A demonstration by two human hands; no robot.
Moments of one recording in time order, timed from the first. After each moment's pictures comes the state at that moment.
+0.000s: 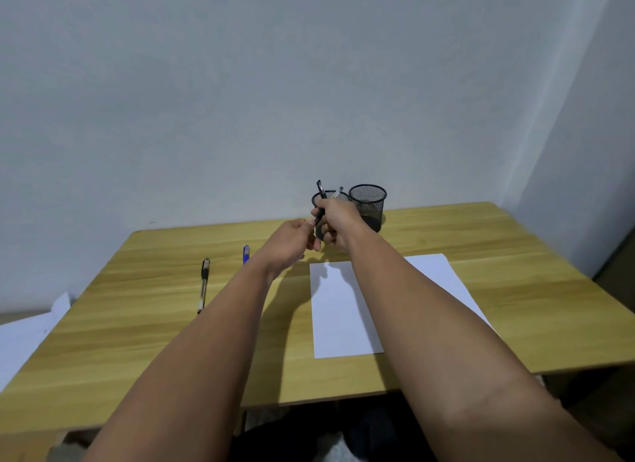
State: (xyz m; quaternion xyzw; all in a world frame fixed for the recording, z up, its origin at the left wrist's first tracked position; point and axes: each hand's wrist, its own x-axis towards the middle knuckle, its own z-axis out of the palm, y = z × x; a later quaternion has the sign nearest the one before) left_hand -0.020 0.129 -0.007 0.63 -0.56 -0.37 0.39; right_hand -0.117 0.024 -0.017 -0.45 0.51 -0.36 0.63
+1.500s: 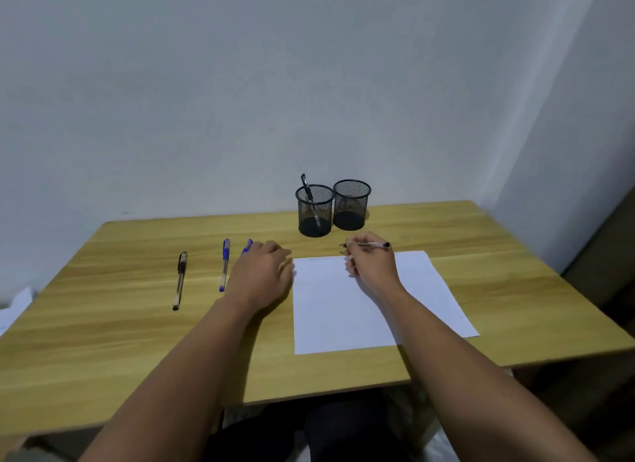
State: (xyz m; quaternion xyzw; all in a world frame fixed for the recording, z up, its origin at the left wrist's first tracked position) left_hand 0.013 0.135 -0.100 0.66 -0.72 0.08 0.19; right_hand -0.212 0.063 -0.102 -0.49 0.48 -0.51 0.52
